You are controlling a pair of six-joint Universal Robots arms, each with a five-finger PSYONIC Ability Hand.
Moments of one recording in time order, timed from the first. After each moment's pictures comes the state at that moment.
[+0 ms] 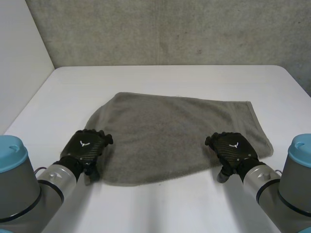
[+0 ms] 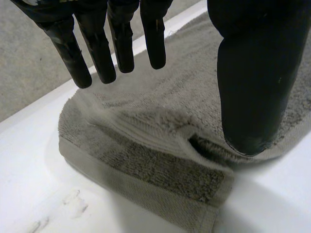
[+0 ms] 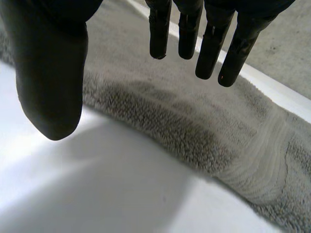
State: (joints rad) left arm 4.38 -1.79 -2.03 3.47 -1.42 3.46; right arm 1.92 -1.25 1.96 -0.32 1.38 2.83; left_hand 0.44 0.43 0.43 0.43 0.26; right_hand 0.39 0.37 0.38 0.38 0.23
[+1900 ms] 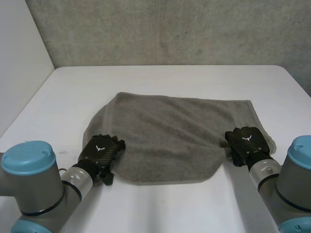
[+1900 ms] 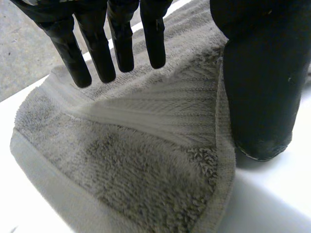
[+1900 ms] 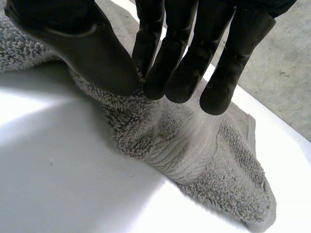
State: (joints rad) left arm 4.31 -1.99 -1.95 3.58 -1.42 3.44; right arm 1.87 -1.18 1.96 -0.49 1.51 2.75; left_hand 0.43 0.43 0.42 0.42 0.25; right_hand 1.33 1.34 1.34 1.34 1.17
